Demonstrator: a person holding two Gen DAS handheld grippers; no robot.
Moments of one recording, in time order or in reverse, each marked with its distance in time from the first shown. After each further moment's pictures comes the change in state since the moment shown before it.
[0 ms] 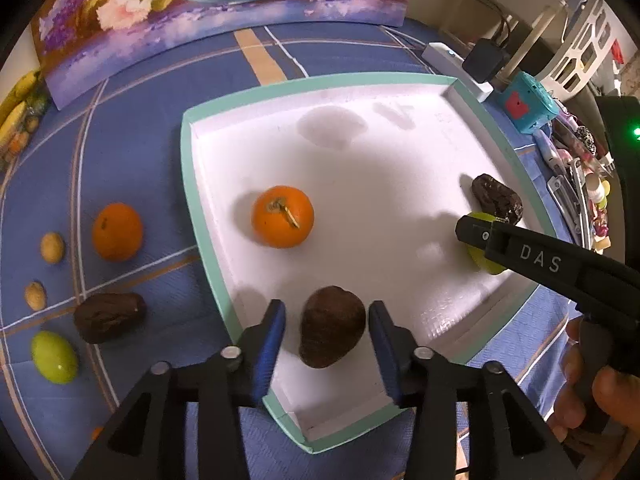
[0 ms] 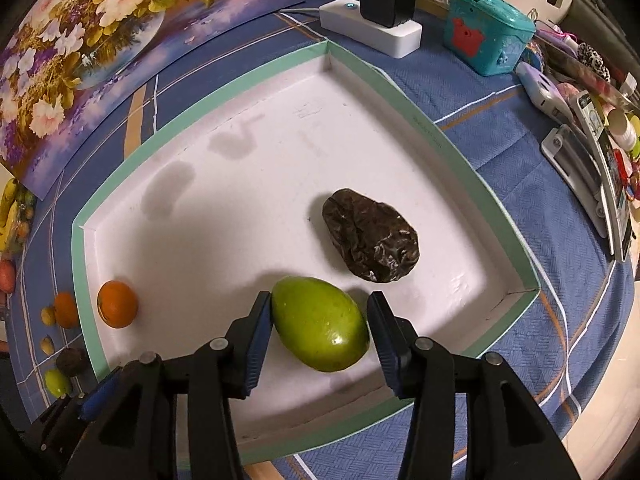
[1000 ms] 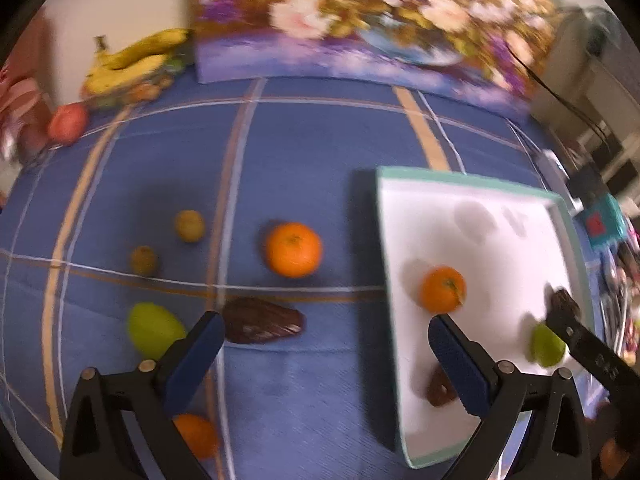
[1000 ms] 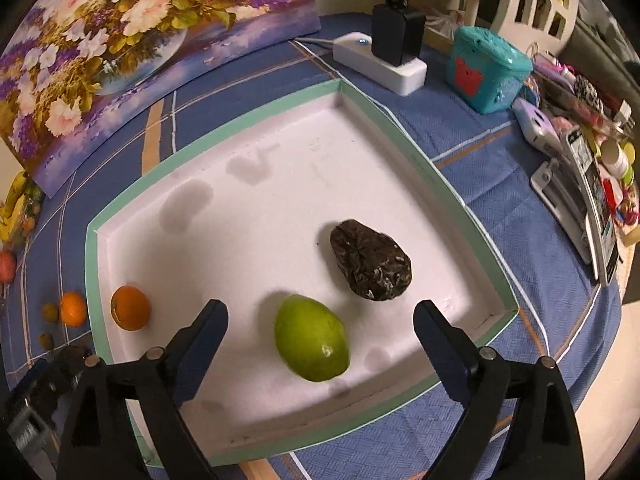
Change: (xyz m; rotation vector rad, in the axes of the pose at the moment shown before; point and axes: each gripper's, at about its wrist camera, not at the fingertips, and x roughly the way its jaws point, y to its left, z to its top) left arm -0.045 0.090 -0.009 -0.346 -0.177 0.216; right arm -0.022 0.008 0.003 -0.064 -0.099 -0.012
